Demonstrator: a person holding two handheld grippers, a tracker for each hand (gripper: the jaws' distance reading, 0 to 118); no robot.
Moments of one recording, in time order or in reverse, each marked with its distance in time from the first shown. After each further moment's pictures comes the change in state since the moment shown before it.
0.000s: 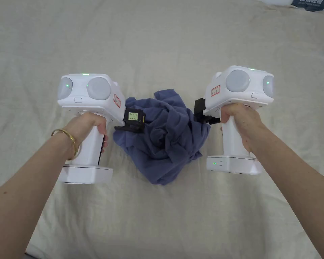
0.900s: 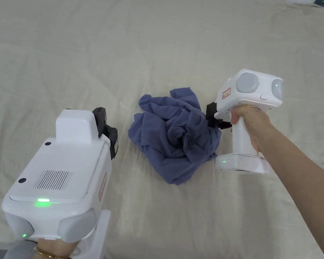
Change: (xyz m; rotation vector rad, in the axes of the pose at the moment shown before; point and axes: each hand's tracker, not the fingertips) left arm 0.001 -0.164 0.112 0.850 0.210 -0.043; right arm -0.009 0.000 -0.026 -0.079 -0.023 -0.025
